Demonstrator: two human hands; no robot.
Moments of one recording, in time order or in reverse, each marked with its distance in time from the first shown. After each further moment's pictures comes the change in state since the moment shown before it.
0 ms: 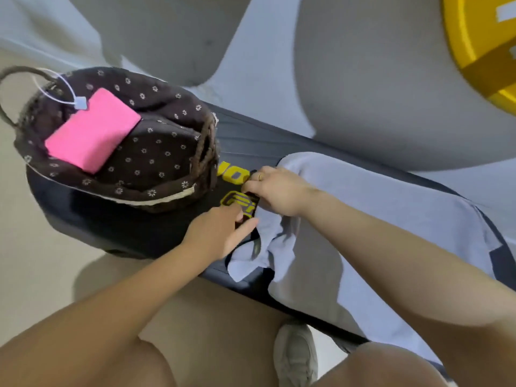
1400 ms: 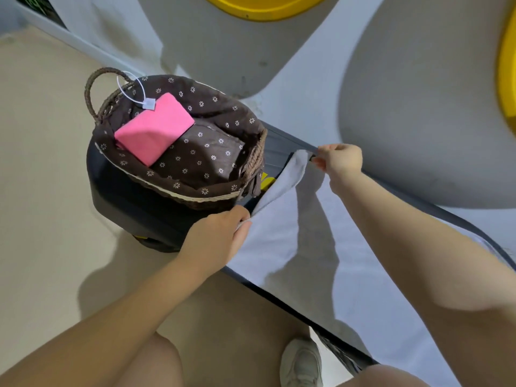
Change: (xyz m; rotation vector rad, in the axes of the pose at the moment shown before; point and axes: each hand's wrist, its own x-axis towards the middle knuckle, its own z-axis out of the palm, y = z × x) left_hand -0.052 -0.045 -0.027 -0.050 0.405 0.157; right_hand 0.034 0.026 -0.040 1.449 0.675 1.012
